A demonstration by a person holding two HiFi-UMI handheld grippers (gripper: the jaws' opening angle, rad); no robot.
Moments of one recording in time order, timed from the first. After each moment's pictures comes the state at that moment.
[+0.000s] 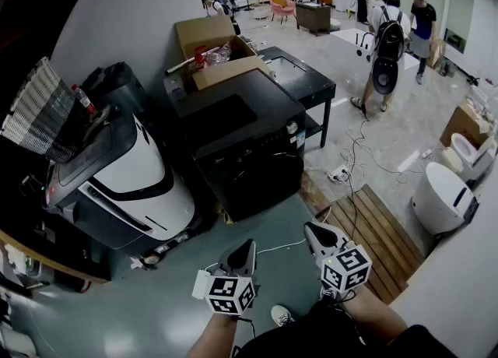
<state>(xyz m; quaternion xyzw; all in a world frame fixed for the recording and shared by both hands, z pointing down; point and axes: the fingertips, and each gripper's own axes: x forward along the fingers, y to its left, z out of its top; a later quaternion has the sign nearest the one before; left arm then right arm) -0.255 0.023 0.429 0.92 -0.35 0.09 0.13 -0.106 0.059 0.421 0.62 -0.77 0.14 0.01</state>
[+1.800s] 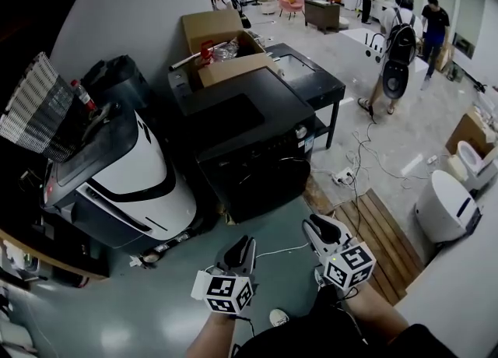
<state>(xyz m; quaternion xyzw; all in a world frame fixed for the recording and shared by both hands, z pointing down) -0.254 -0.035 0.427 0.92 -0.36 0.08 0.12 -0.097 -0.007 0.409 0.60 -0.79 0.12 -0.02</state>
